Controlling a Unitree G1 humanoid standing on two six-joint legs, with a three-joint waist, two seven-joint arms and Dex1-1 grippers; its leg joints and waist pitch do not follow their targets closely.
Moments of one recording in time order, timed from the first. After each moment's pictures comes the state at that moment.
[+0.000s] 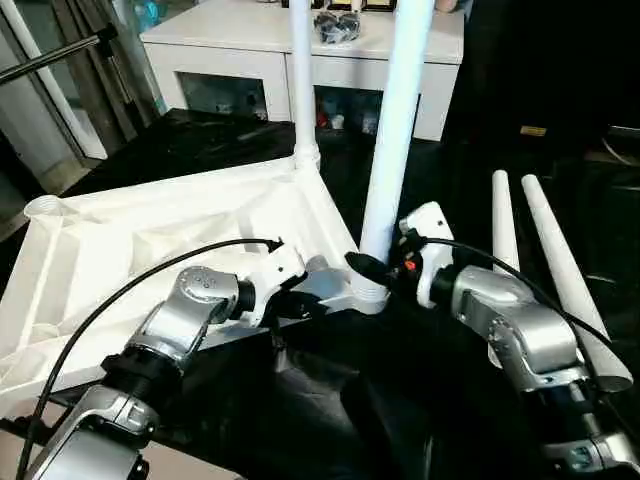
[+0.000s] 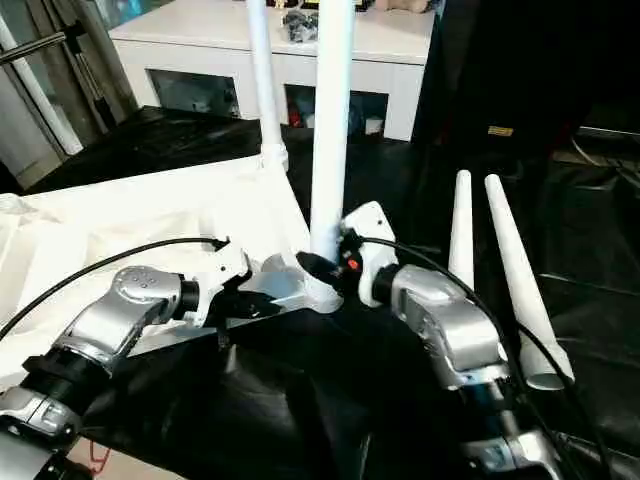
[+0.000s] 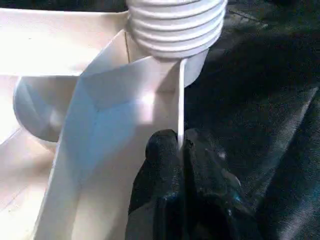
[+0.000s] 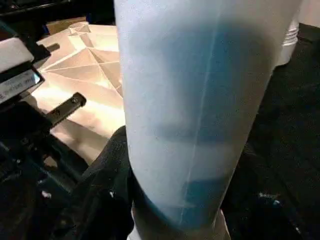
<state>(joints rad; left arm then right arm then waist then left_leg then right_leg) -0.54 0.35 -0.33 0.49 -0.06 0.24 -1.04 -0.42 -0.27 0.14 0.11 0.28 0.53 0.63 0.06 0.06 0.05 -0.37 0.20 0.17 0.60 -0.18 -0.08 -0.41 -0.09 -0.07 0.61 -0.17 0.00</state>
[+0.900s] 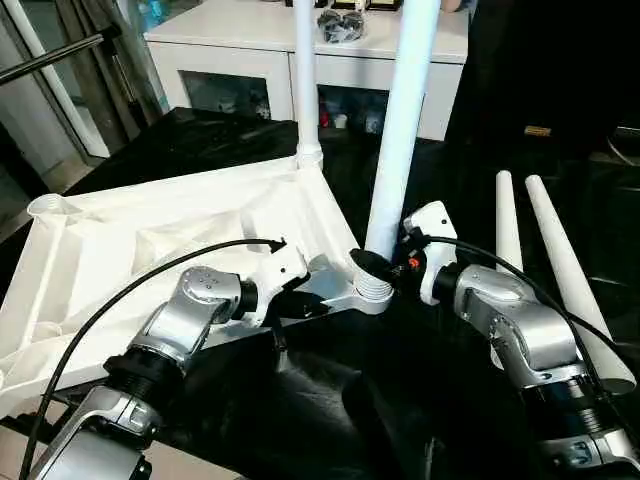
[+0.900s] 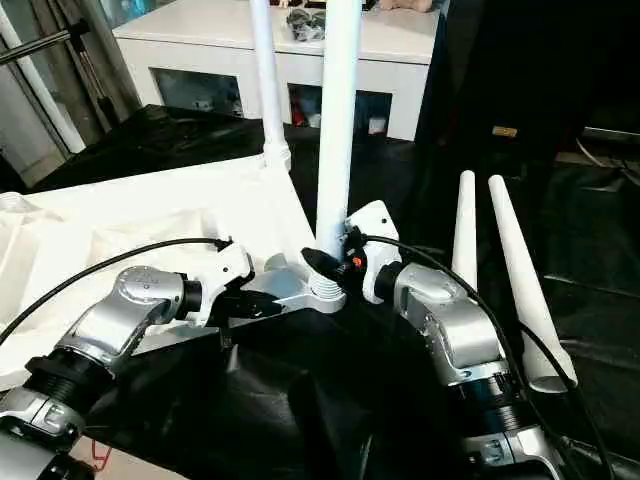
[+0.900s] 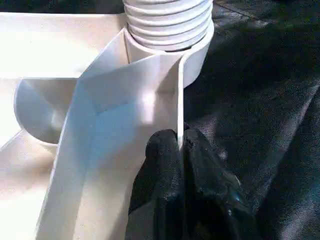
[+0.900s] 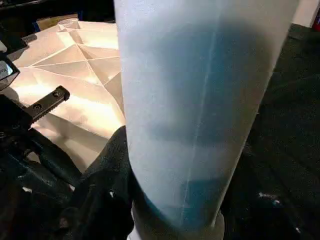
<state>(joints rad) -0.54 0.34 -0.33 0.49 -0.05 0.22 -1.05 -0.41 -0.28 0.13 0.13 0.26 0.49 0.63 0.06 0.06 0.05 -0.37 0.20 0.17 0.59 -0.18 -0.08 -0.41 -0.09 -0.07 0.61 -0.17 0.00</state>
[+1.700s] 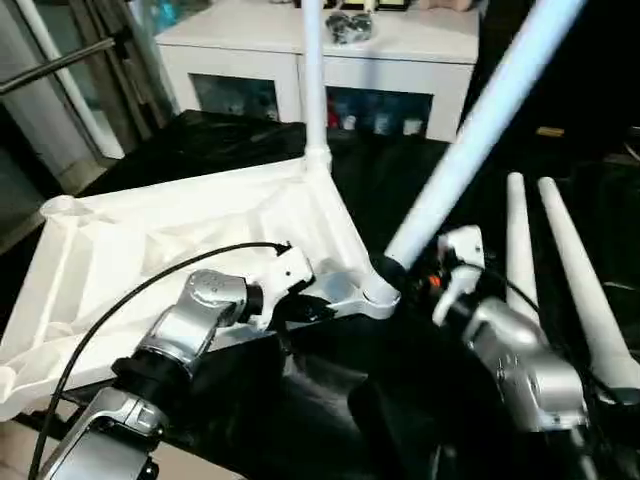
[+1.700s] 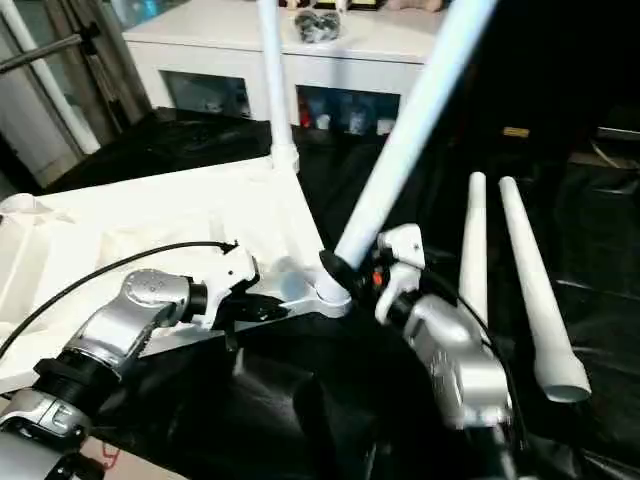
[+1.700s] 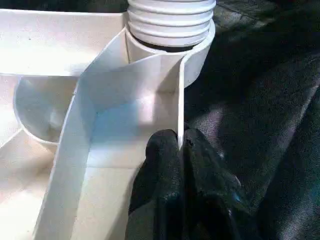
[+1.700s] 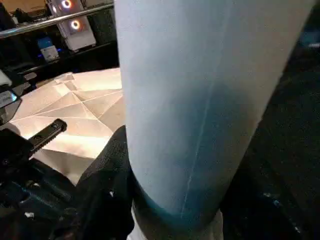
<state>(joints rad) -0.54 0.32 -0.33 0.52 -0.04 0.19 -1.06 -0.22 -0.20 0.02 0.11 0.33 0.28 0.60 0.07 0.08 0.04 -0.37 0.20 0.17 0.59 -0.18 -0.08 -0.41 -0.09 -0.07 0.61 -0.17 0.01</state>
